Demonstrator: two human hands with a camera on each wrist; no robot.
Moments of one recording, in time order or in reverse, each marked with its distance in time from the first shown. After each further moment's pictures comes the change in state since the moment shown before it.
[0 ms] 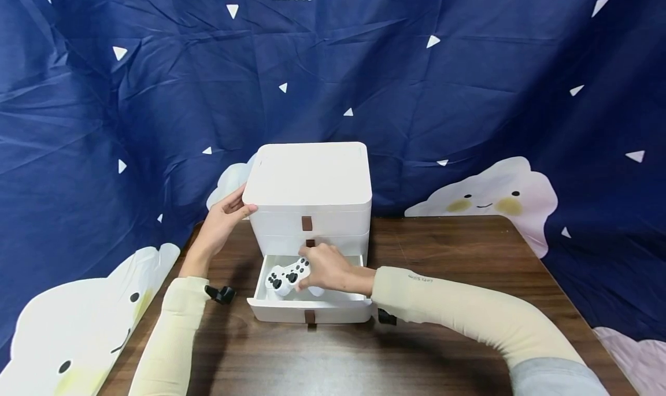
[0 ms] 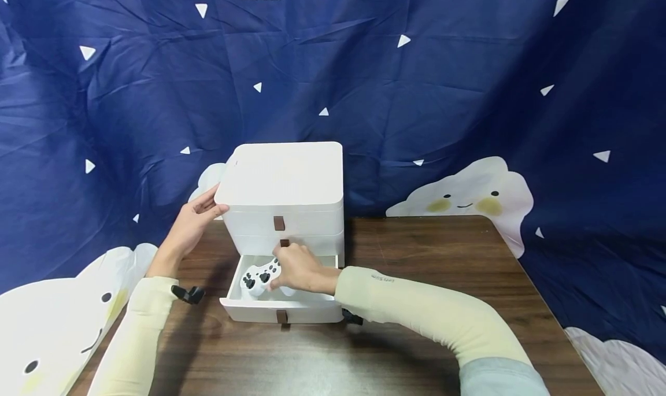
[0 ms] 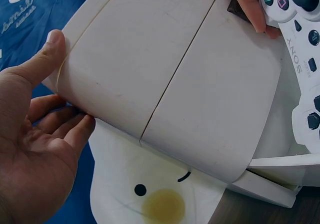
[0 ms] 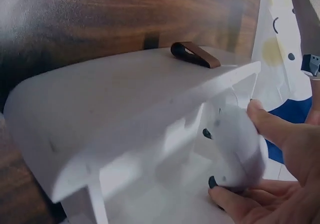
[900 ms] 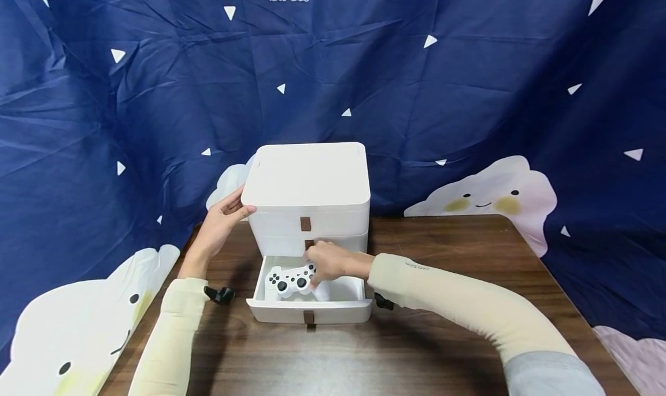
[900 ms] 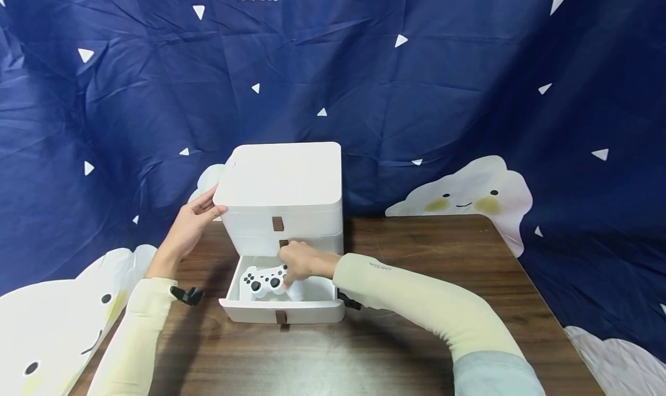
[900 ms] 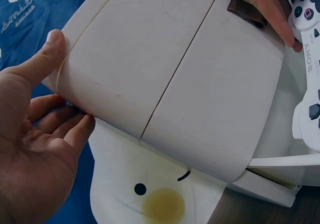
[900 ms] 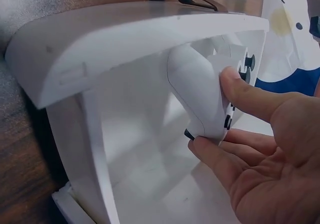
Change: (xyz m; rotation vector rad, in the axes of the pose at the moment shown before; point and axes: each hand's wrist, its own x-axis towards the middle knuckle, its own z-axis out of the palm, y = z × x) left_hand -0.002 0.001 0.000 -0.007 -0.001 0.009; right_hand 0.018 0.018 -0.011 -0.064 -0.262 -0.062
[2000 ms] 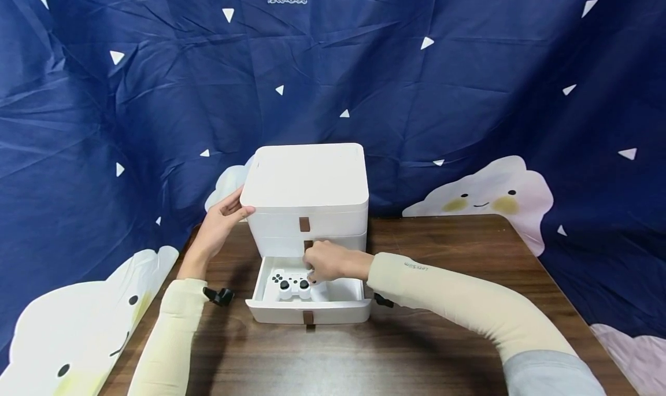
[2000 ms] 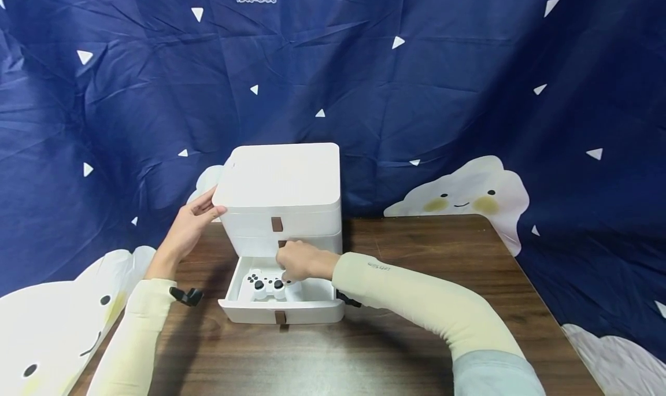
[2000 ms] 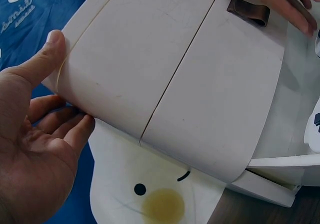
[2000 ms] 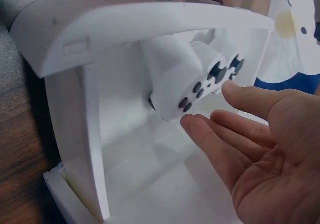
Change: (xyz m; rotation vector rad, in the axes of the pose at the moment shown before) left_hand 0.000 0.000 0.001 0.000 -0.006 0.000; right_hand -0.004 0.000 -0.004 -0.085 0.018 -0.090
